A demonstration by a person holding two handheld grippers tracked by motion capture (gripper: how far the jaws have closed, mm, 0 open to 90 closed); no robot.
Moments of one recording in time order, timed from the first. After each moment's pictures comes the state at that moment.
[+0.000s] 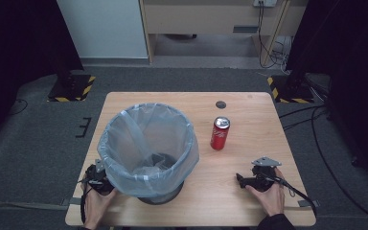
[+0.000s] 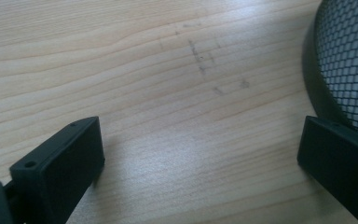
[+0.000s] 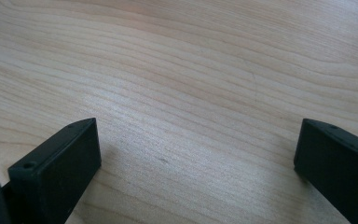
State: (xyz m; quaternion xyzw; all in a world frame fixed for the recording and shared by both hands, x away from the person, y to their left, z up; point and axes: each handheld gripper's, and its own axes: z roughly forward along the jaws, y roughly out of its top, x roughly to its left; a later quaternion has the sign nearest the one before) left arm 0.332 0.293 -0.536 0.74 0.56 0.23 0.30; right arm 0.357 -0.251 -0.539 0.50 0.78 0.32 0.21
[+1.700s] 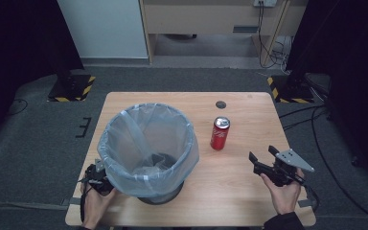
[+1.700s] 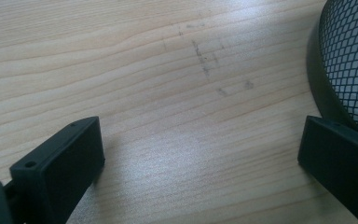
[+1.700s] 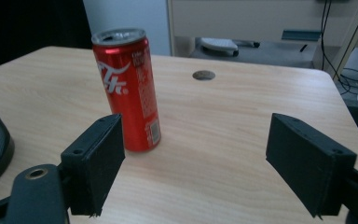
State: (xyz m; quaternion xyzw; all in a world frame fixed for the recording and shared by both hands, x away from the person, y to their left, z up) left arm 0.332 0.294 -0.536 0.74 0.56 0.23 0.30; right arm 0.335 -0.267 -0.458 0.48 0.66 0.49 0.31
